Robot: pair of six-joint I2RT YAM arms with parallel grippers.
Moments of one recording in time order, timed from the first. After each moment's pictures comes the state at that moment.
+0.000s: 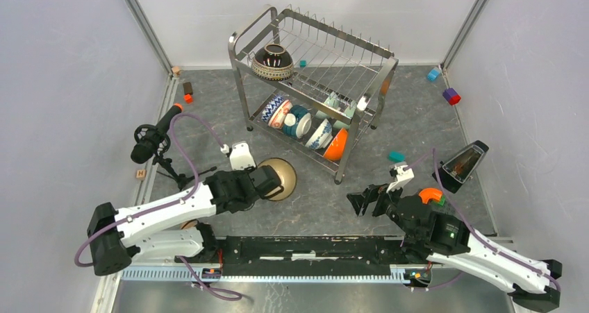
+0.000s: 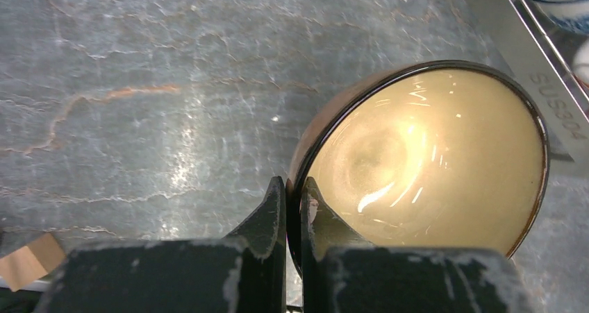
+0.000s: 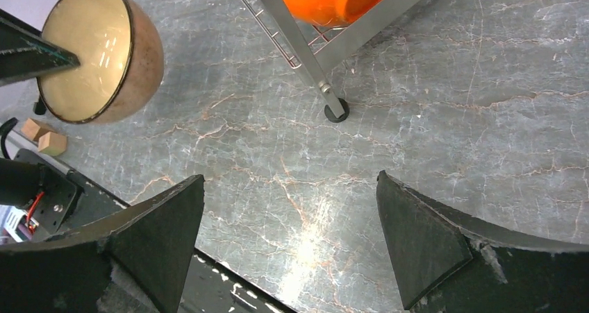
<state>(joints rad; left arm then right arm) -1.10 1.04 0.79 -0.90 -0.73 -1.26 1.13 0.16 0.32 -0.52 0.51 0.63</state>
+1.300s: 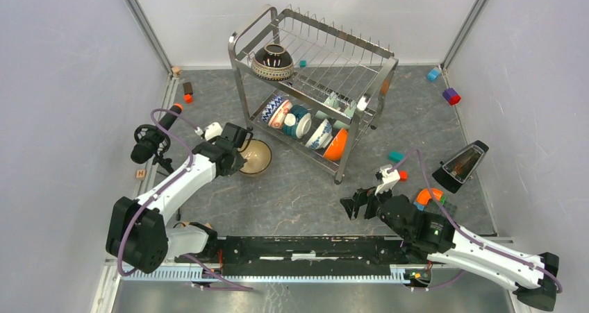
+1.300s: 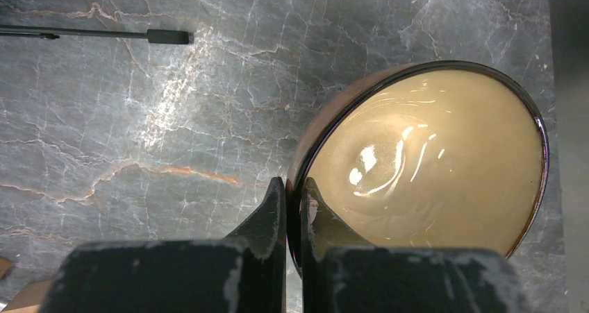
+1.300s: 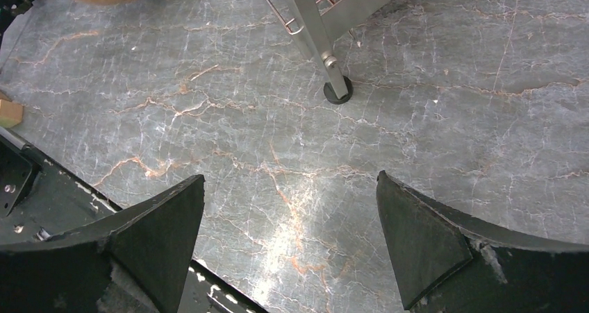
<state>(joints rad) -0.42 1.23 0.80 -0.69 -0.42 -0.97 1.13 0.28 0.21 -0.36 0.47 0.59</state>
